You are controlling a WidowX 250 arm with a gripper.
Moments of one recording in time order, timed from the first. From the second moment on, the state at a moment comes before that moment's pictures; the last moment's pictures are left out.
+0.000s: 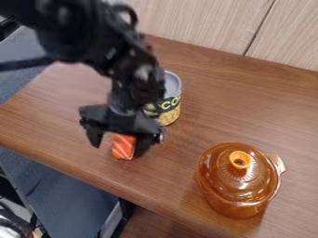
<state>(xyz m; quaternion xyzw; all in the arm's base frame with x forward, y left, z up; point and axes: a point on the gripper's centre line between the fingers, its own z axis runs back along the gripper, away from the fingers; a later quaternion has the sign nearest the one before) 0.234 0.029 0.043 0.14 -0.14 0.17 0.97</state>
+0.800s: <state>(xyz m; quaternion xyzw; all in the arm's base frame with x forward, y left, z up) 0.245 0.027 0.034 0.11 -0.14 0.18 0.97</state>
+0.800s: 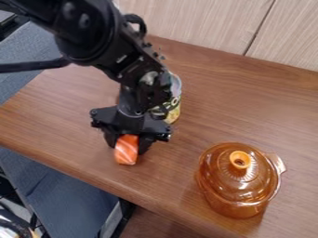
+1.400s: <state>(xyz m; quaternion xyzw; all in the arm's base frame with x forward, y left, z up) 0.259 0.030 0.075 0.06 -0.12 0.20 0.97</state>
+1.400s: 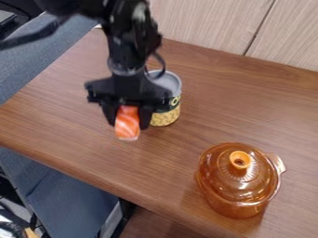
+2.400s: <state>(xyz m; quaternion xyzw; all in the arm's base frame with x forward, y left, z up) 0.398 0.108 0.109 0.07 -0.14 0.43 0.89</state>
